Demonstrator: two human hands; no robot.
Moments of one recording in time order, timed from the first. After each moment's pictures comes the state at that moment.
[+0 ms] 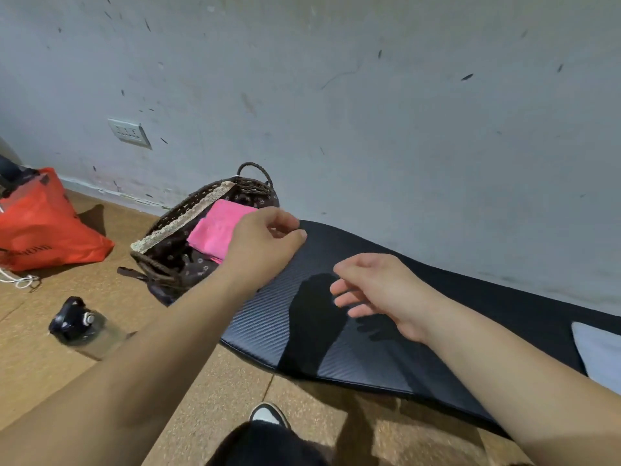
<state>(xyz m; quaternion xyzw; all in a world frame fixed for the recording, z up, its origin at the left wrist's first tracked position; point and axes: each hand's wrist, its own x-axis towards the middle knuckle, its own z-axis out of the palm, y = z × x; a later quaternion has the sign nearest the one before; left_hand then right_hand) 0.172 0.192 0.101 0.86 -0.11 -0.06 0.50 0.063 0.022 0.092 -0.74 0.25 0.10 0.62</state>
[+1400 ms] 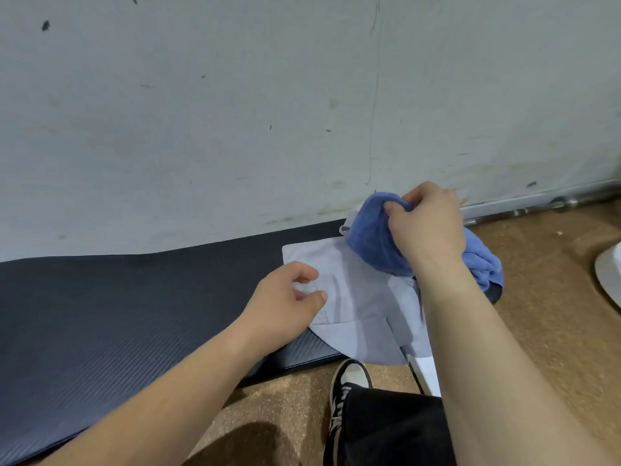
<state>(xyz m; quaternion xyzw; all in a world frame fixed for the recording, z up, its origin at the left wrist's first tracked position) -0.116 -0.153 0.019 0.78 -0.36 -0.35 0.36 -0.245 -0.340 0.056 -0.70 0.62 -0.28 0.23</state>
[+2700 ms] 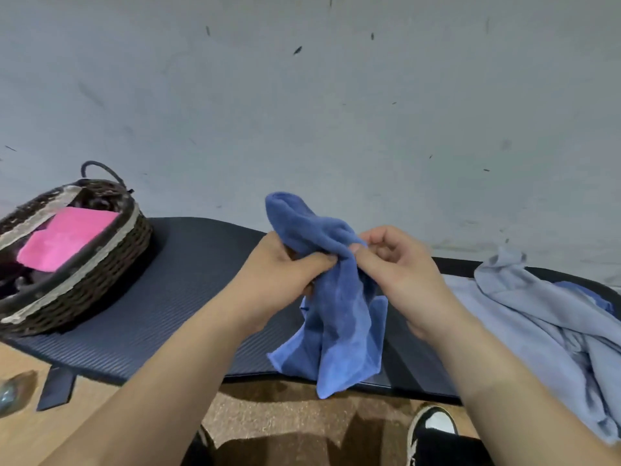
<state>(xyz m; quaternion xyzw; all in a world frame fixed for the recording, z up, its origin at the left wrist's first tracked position) 0.022 0.002 0.100 0.70 -0.25 -0.31 0.60 -0.086 -0.150 0.077 -0.68 0.24 -0.18 0.66</state>
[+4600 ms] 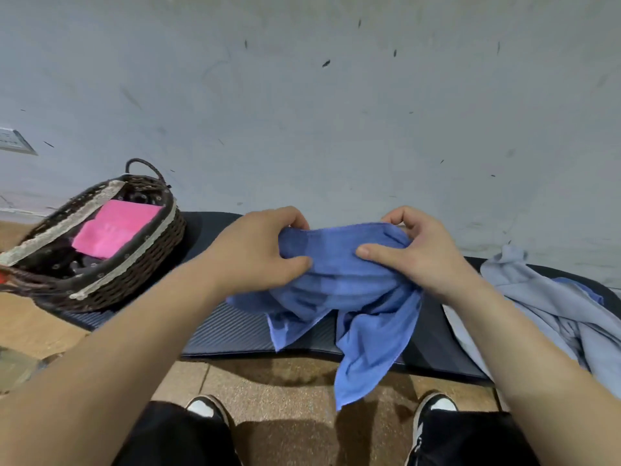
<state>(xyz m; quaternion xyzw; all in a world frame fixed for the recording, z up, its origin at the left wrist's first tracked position) 0.067 0.077 0.134 0.85 -0.44 -0.10 0.26 -0.087 -0.138 0.117 -0.80 0.23 -0.14 0.53</state>
